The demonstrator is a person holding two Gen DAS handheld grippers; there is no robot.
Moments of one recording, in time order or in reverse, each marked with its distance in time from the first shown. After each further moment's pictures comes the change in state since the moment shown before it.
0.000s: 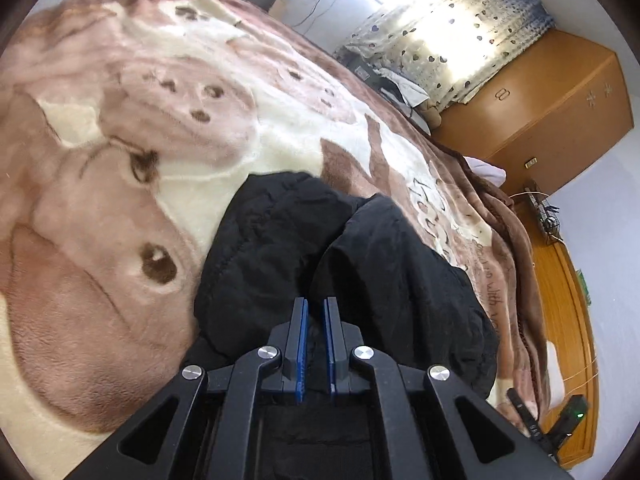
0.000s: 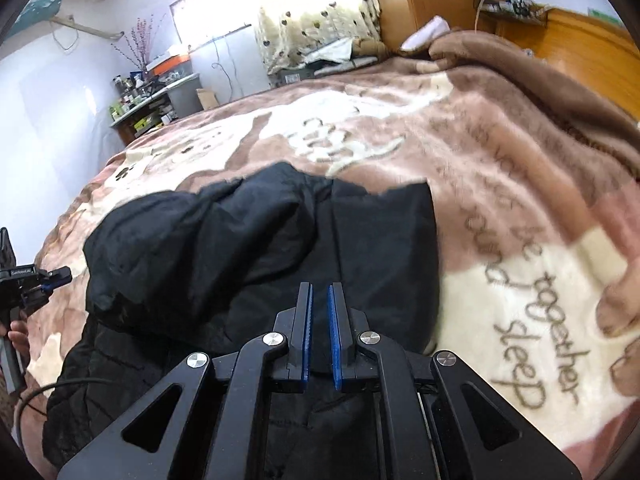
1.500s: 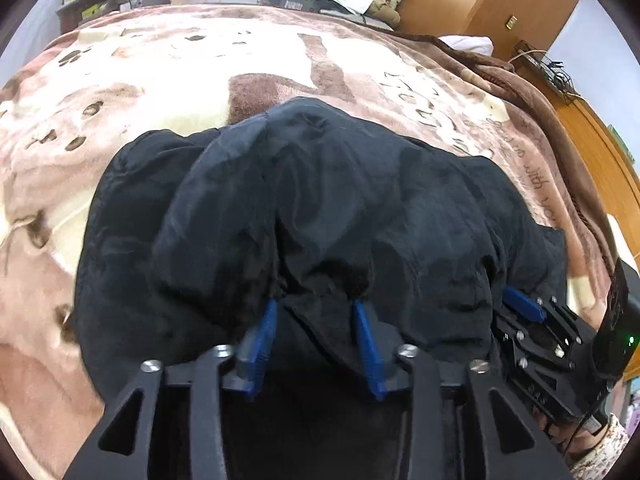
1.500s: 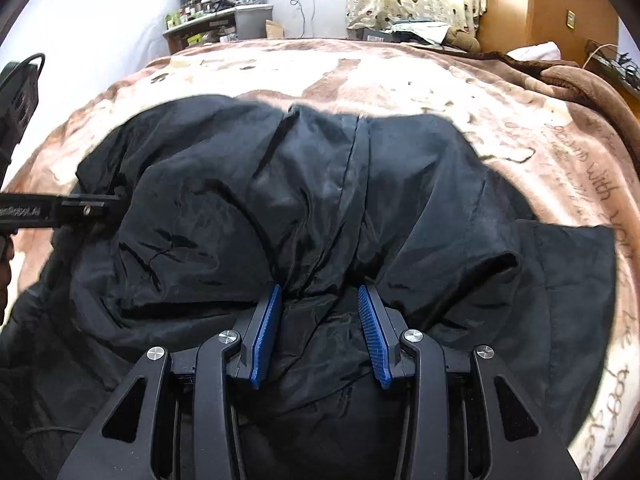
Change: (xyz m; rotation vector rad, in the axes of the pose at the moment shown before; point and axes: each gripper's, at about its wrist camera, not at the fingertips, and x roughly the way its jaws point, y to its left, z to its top) left arm 0.105 -0.086 -0.033 0.391 0.231 0.154; right arm 0.119 0.106 -0.020 -0.315 0.141 0.035
